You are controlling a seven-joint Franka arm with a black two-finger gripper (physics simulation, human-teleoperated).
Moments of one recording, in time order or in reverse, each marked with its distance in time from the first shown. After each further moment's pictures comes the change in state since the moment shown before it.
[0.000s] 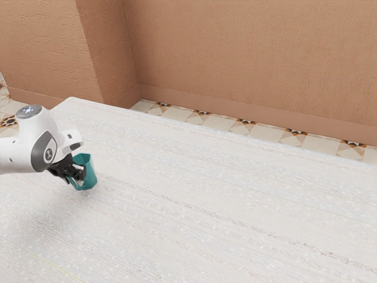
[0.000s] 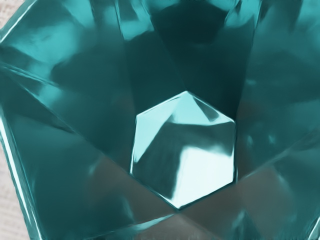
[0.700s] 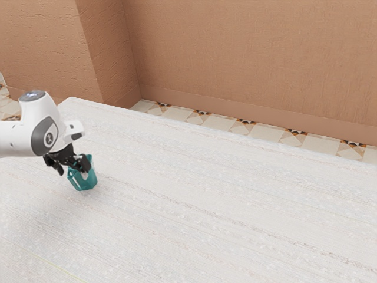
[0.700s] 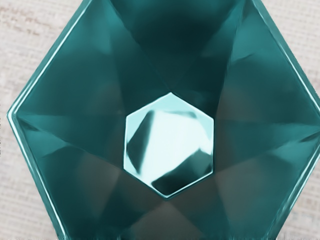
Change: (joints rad) arm -0.011 -0.020 0.000 0.091 0.013 -0.204 -0.007
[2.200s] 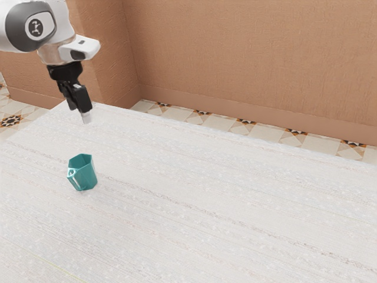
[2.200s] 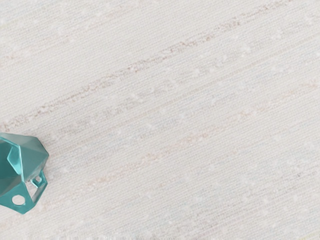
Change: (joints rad) arm -0.123 -0.380 -0.172 0.378 -0.012 -0.896 0.357
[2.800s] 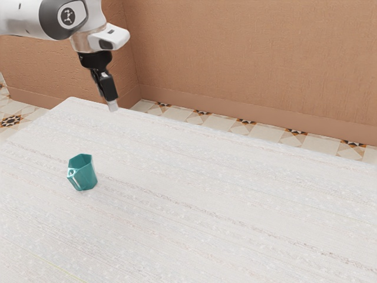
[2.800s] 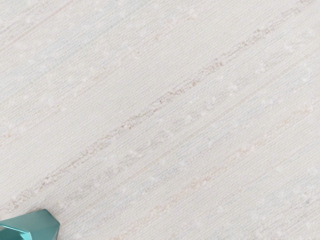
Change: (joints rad) arm -0.040 0.174 -0.059 0.210 0.026 -0.009 0.078
